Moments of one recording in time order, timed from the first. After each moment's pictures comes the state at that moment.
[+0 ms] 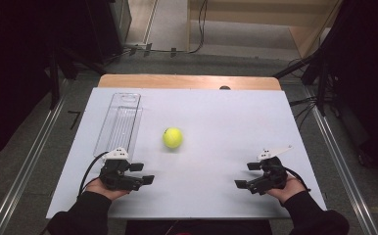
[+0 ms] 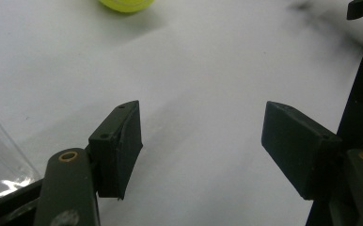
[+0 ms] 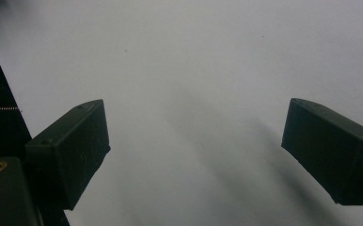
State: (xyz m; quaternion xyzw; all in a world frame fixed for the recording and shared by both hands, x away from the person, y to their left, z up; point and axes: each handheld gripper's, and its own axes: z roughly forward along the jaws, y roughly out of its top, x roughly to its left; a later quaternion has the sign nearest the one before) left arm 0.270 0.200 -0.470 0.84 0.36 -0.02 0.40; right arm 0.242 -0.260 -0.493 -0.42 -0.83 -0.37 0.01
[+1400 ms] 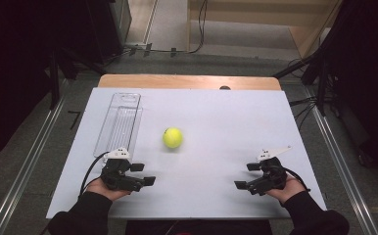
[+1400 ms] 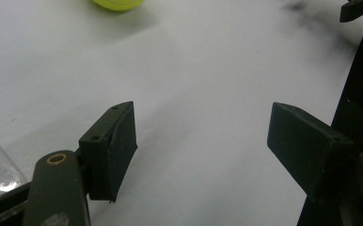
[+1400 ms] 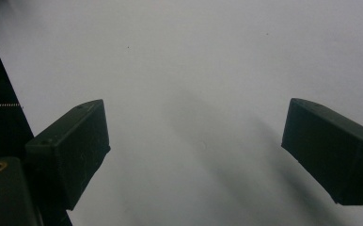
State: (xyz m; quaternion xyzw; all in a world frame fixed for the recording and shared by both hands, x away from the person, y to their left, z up) left arm 0.270 0.197 -0.470 0.84 0.35 -0.04 0.40; right arm 0.242 -0.258 -0.494 -0.41 -0.83 -0.37 0.01
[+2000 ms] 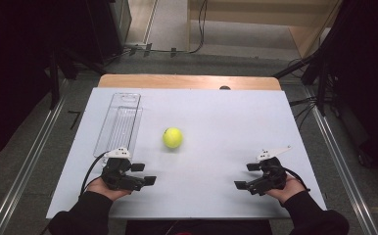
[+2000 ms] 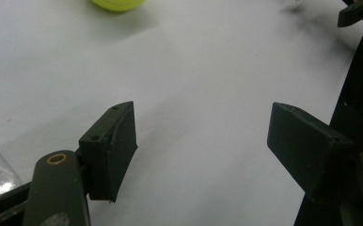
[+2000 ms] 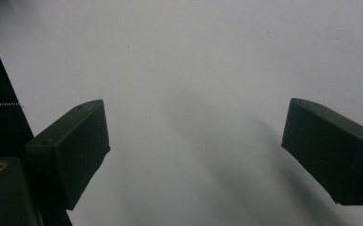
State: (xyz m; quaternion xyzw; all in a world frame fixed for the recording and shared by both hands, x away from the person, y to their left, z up) left arm 0.271 0.195 -0.468 0.84 0.36 -0.04 0.40; right arm 0.242 -0.258 -0.494 -0.41 -0.83 -0.37 0.01
